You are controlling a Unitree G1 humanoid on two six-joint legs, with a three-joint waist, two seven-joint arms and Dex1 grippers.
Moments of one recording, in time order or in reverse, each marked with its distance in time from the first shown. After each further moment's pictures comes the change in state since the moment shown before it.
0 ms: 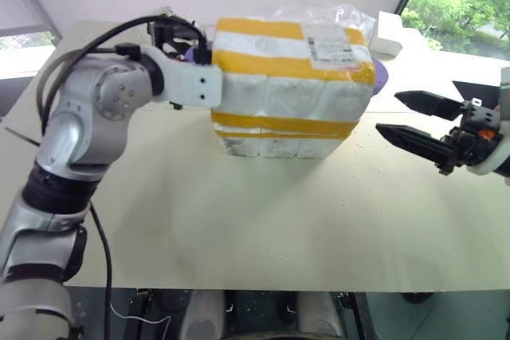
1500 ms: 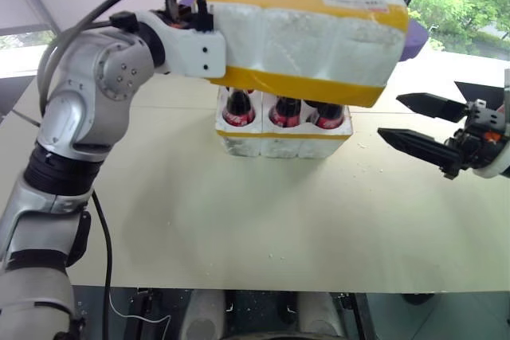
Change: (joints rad) left arm -0.173 -0.056 -0.068 0.129 0.105 -0.101 0.246; right arm 0.018 -0.012 -0.038 -0.043 0.013 0.035 -0.002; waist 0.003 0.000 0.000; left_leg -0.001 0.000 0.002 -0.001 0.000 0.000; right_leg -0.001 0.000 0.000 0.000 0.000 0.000
